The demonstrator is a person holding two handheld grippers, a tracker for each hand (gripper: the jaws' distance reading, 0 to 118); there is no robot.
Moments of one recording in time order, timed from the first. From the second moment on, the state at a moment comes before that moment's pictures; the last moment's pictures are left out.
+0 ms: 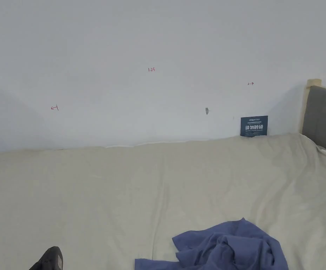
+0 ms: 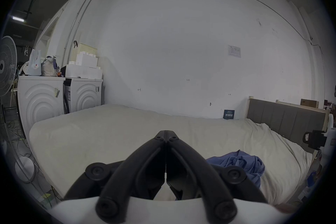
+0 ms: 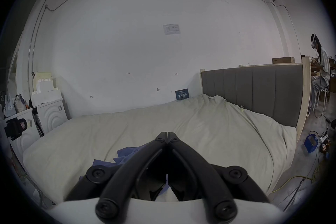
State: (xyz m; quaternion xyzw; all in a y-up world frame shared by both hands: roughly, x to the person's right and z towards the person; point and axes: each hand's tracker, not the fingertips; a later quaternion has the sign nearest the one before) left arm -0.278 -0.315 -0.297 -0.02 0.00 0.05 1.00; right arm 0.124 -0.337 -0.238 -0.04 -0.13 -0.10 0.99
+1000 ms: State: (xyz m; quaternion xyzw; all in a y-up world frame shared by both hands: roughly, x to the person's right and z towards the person) left arm -0.178 -0.445 -0.641 -0.58 -0.06 0.03 0.81; right arm 0.161 -0.382 -0.287 -0.17 -0.08 -0.17 0.97
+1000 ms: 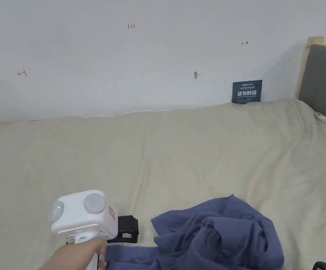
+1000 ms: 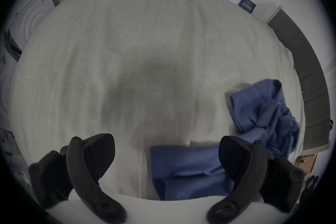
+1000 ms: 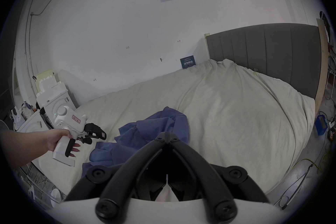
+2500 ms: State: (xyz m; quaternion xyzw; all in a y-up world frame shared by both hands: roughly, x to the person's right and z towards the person) left arm -0.217 -0.396 -0.575 -0.50 -0.25 0.04 0.83; right arm 0.225 -0.368 -0.631 -0.53 -0.01 -0.08 0.85
